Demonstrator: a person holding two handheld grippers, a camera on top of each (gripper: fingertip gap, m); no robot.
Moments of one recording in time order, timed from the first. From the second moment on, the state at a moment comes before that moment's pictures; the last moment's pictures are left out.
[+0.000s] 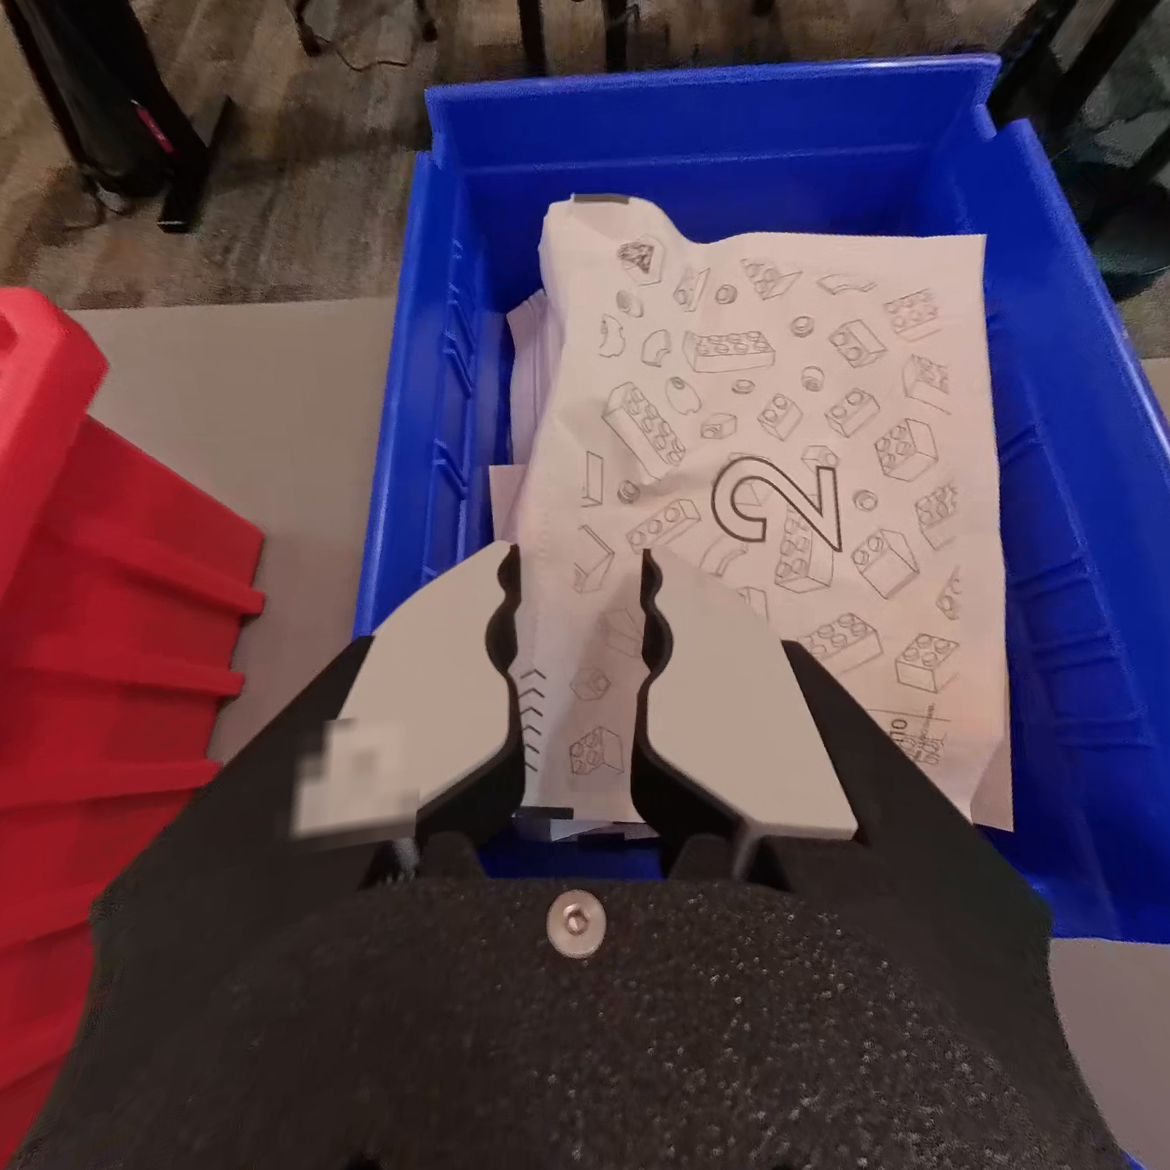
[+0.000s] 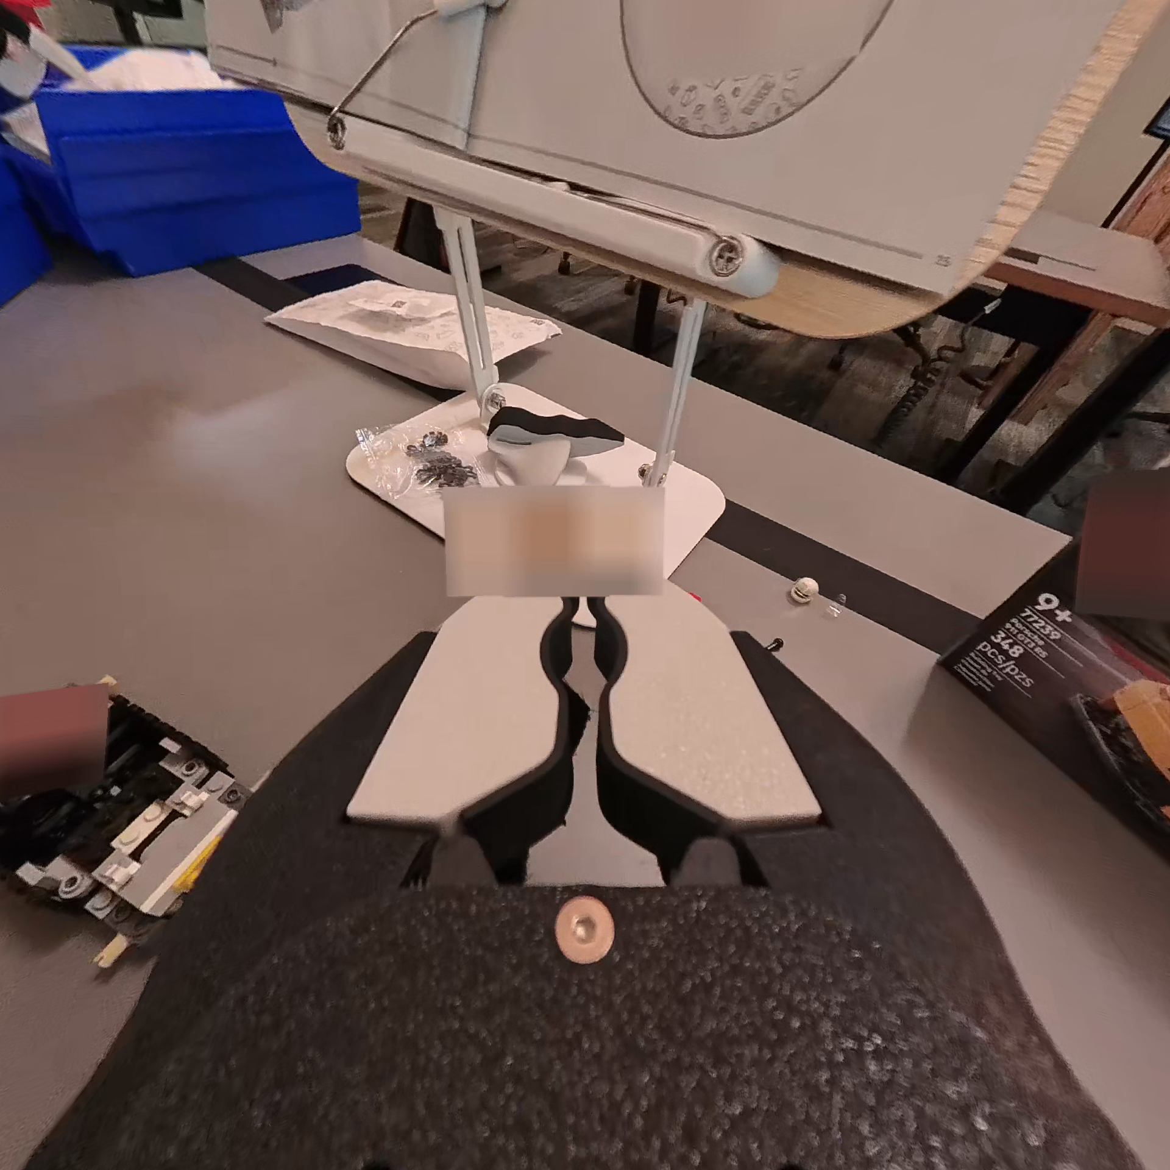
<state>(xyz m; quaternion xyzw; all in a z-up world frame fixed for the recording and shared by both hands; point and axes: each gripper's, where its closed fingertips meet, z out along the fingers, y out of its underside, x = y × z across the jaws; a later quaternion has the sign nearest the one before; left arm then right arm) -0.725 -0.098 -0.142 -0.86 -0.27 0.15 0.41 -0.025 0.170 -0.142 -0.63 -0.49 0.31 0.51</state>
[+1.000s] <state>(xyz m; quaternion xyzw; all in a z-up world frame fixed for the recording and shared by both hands) -0.665 -0.100 -0.062 -0.86 -0.12 0.29 0.39 -0.031 0.155 -0.143 -0.61 -0.52 0.32 0.51</state>
